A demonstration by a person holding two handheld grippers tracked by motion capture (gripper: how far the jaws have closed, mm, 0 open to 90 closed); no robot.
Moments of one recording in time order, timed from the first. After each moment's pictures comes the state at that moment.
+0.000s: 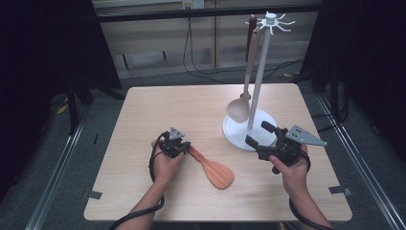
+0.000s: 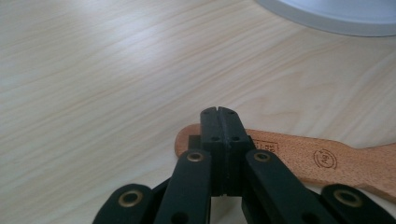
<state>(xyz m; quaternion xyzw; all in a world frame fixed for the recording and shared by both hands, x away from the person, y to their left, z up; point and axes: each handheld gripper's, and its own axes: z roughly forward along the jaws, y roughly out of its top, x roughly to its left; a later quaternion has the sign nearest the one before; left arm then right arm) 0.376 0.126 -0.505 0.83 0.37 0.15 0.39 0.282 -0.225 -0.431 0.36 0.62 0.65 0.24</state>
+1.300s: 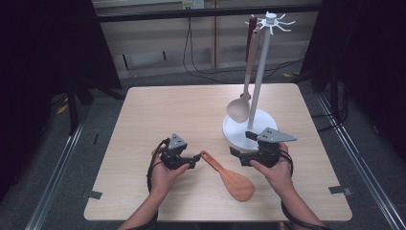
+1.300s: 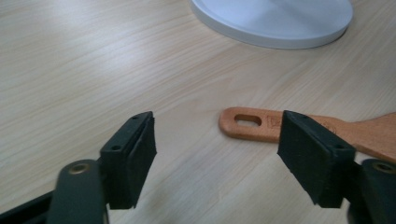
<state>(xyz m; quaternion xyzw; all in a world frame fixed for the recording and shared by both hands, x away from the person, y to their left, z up) 0.340 0.129 -0.486 0.83 0.34 0.14 0.42 0.294 -0.183 -0.447 0.37 0.73 0.54 0.20</state>
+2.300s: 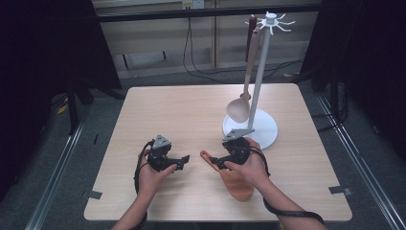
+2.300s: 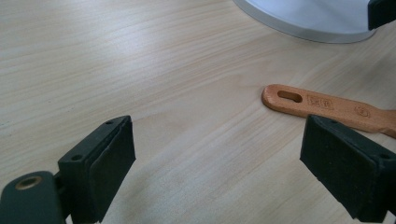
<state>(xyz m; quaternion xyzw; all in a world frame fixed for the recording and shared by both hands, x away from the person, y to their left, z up) 0.343 0.165 -0.491 0.80 0.39 0.13 0.43 0.322 -0.113 -0.465 0.37 0.83 0.41 0.11</state>
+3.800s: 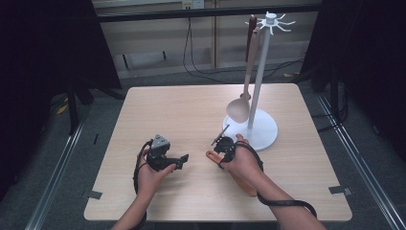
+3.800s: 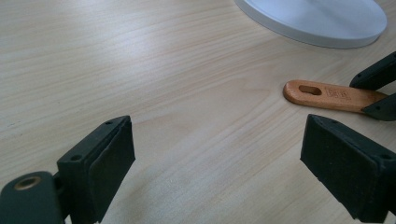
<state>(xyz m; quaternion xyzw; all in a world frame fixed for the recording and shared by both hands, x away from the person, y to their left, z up) 0.343 0.168 -0.491 0.80 0.40 0.13 0.43 0.341 -0.089 -0.473 0.38 0.91 0.16 0.06</state>
